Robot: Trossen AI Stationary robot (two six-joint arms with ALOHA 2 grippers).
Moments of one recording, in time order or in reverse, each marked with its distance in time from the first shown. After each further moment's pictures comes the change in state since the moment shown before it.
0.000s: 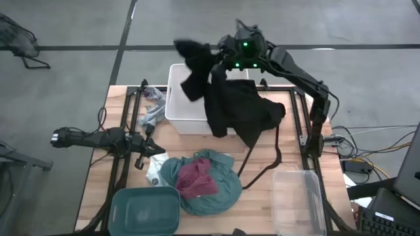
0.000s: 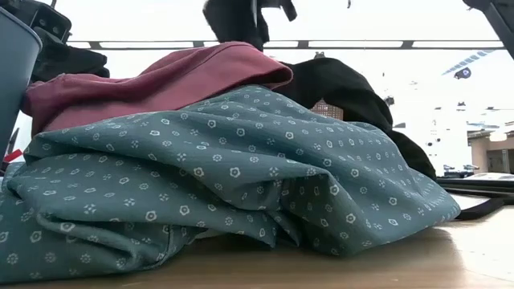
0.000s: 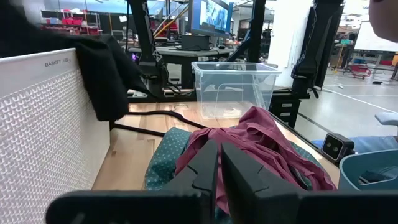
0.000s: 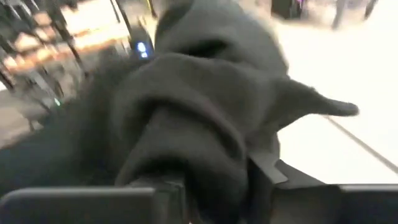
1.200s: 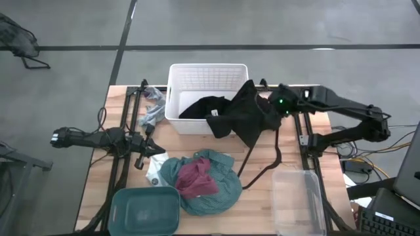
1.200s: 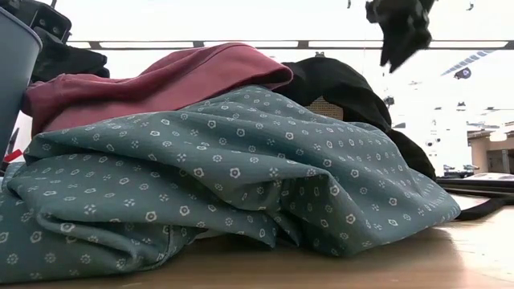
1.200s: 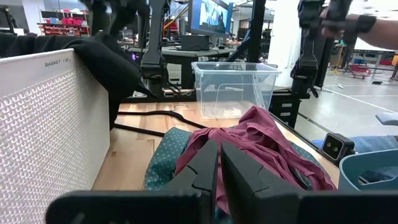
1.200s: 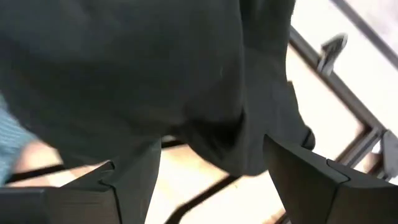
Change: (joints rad) left arm 0.000 0.000 0.000 0.000 0.000 0.000; right arm 0.139 -0.769 -1.090 -0.414 0.354 0.245
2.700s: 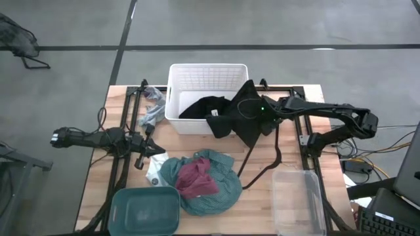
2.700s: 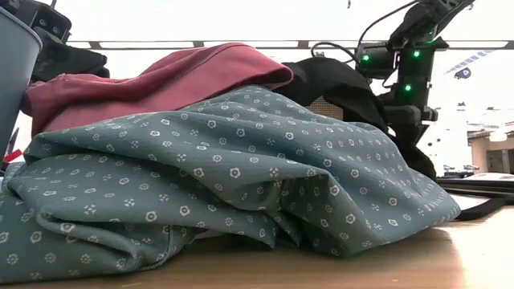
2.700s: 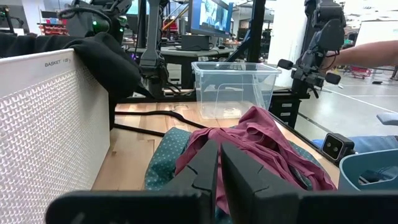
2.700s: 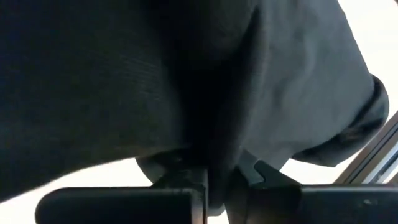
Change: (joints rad) left arm 0.000 0.000 0.000 0.000 0.000 0.000; right arm -0.192 0.183 -0.428 0.357 -0.020 -0.070
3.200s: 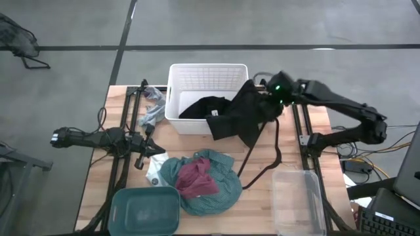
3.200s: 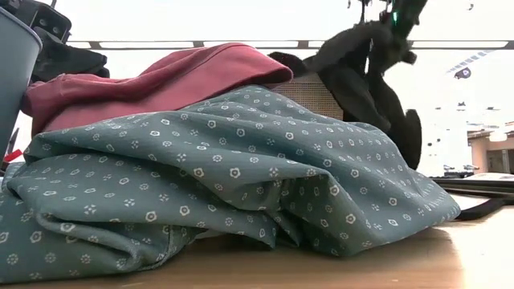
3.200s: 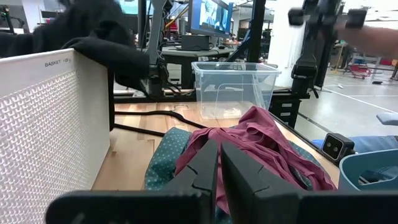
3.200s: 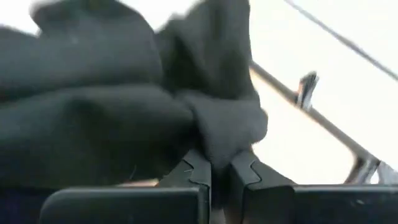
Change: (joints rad) left arm 0.000 0.000 0.000 0.000 0.000 0.000; right arm 0.002 -0.146 0.426 -0.129 0.000 -0.019
